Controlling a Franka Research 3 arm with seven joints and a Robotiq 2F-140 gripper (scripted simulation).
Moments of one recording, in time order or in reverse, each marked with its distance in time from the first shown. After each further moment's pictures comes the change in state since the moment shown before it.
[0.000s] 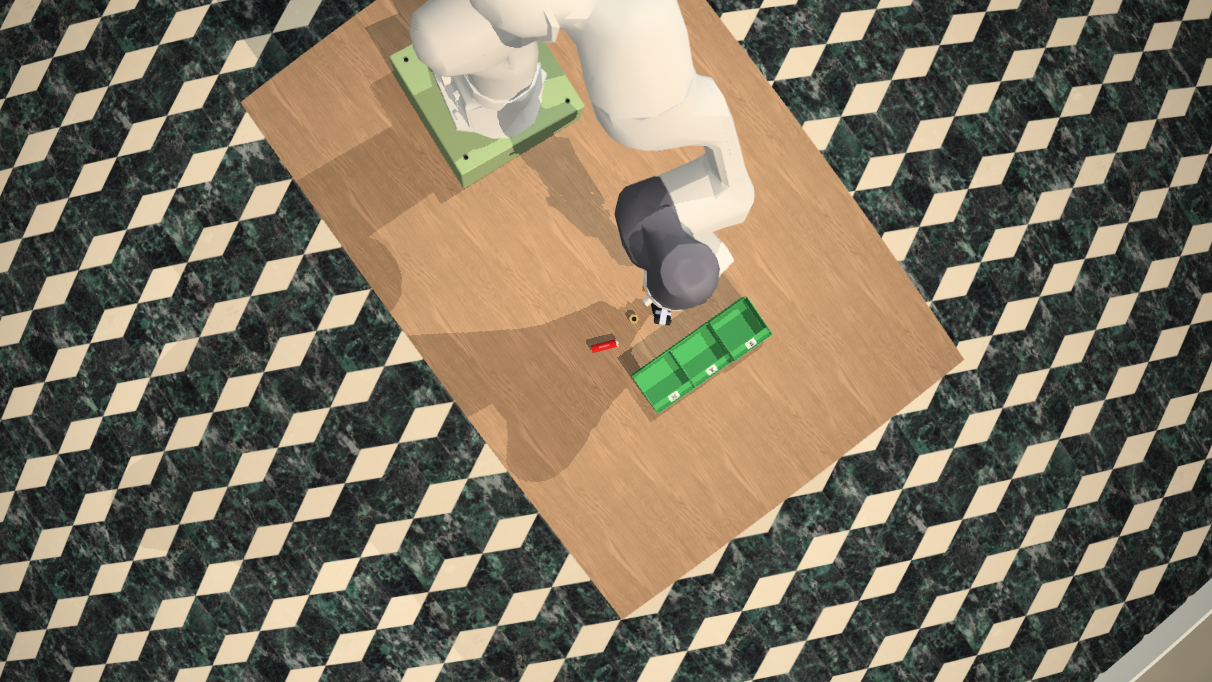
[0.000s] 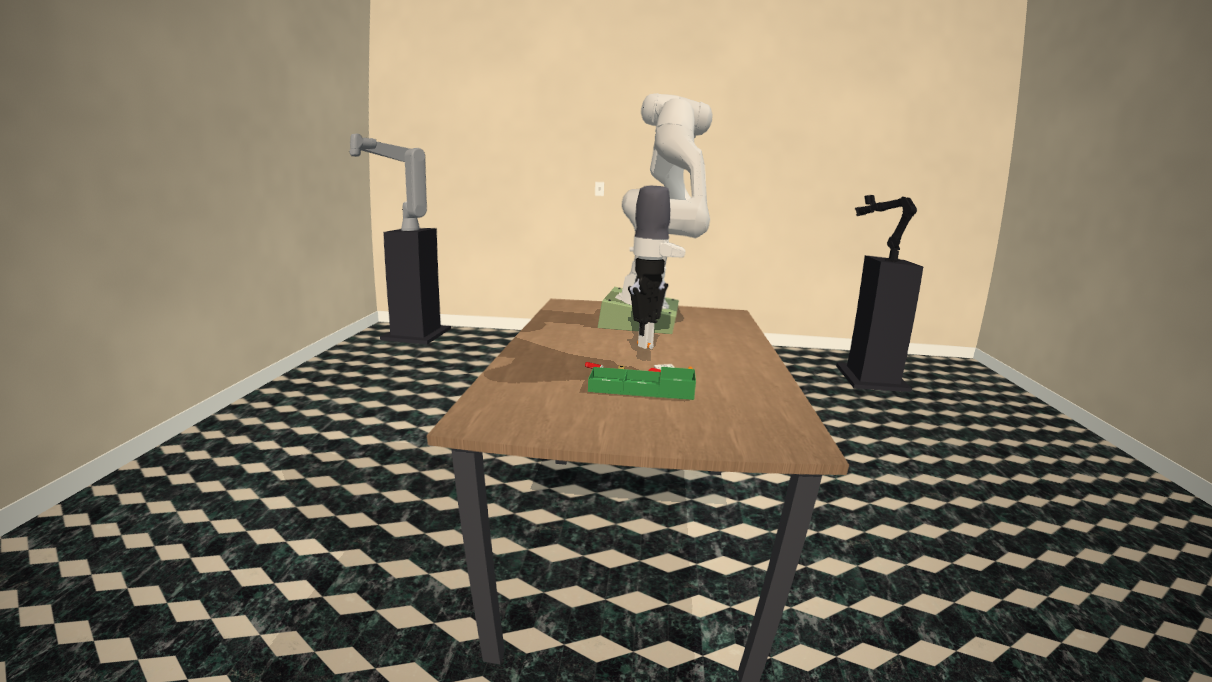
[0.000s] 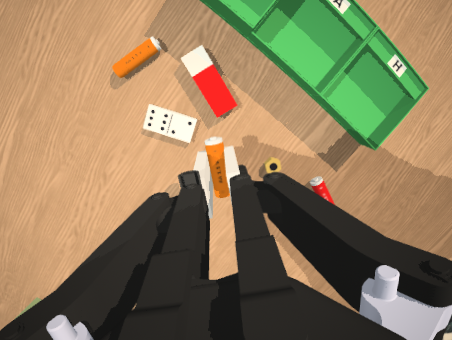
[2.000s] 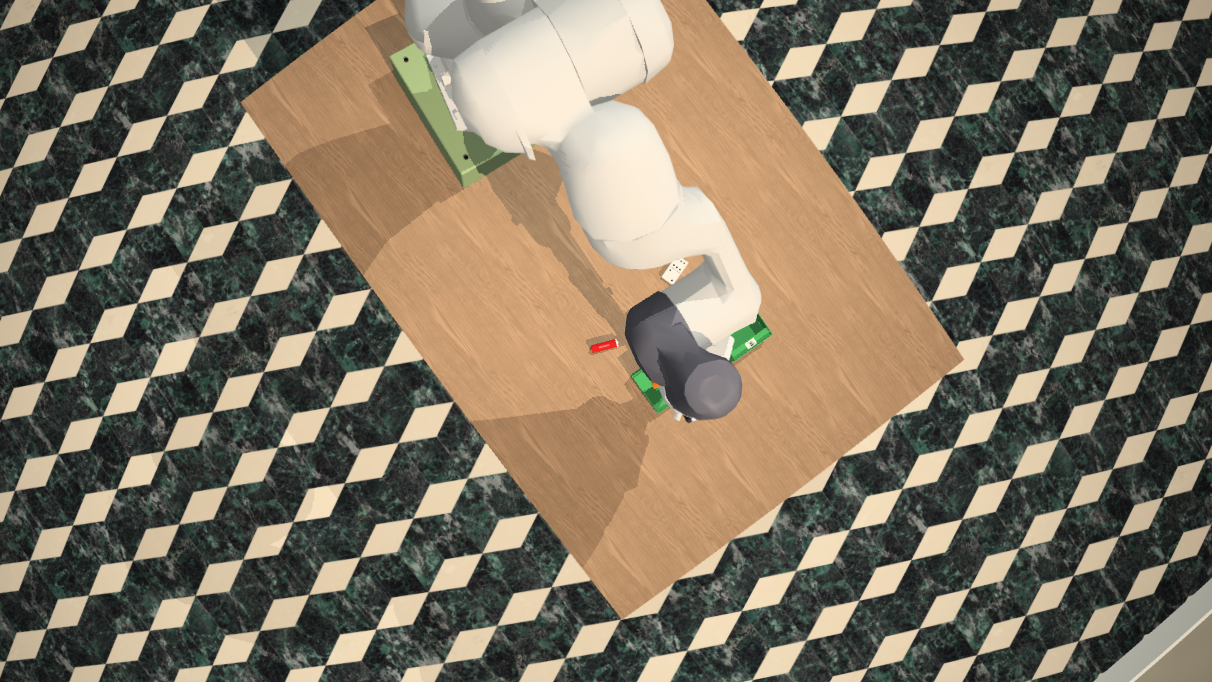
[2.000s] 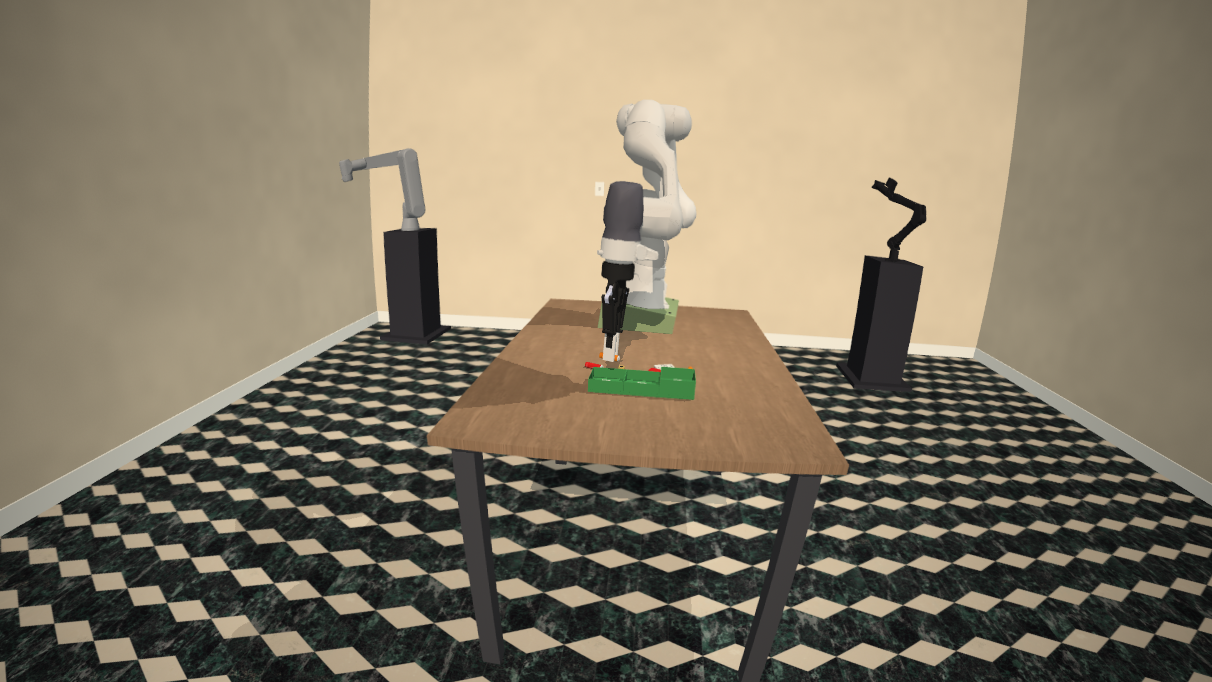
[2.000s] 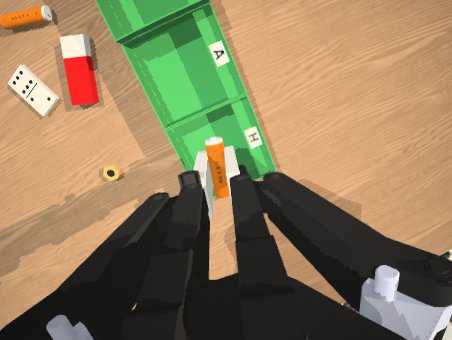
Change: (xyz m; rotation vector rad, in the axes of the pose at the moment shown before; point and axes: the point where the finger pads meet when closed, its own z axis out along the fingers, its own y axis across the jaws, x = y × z) arm 0.035 0.154 -0.006 -0.037 -0.036 -0.493
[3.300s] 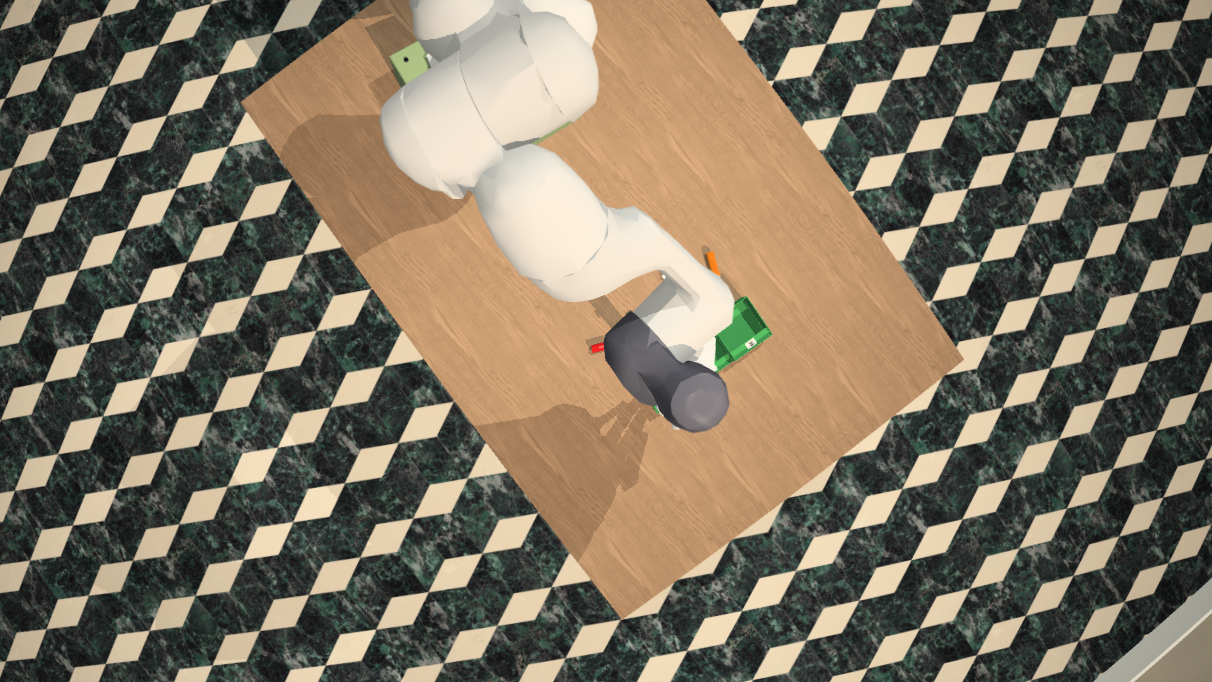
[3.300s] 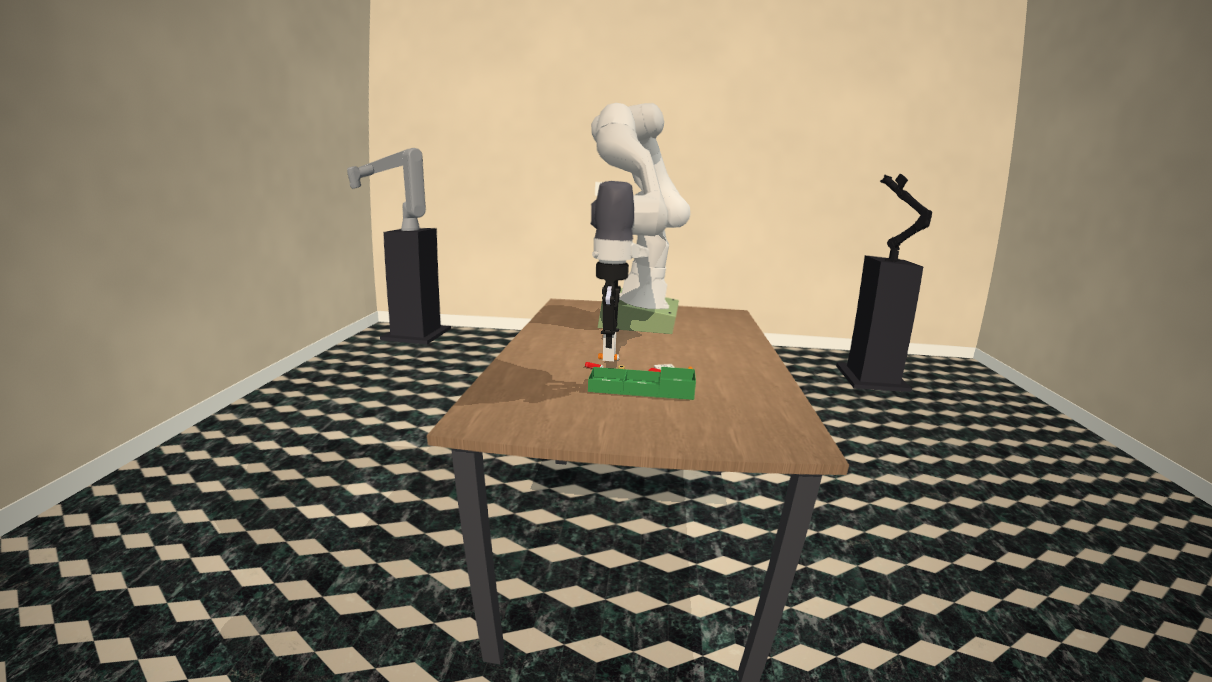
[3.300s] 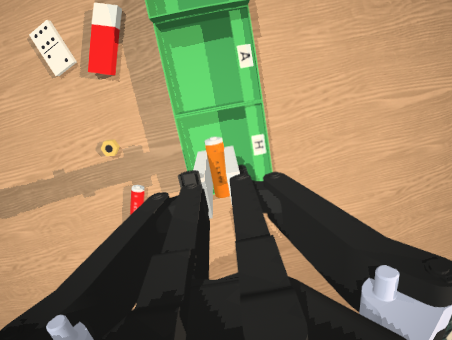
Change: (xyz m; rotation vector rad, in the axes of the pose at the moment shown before) arm -0.005 -0.001 0.001 0.023 0.048 -0.224
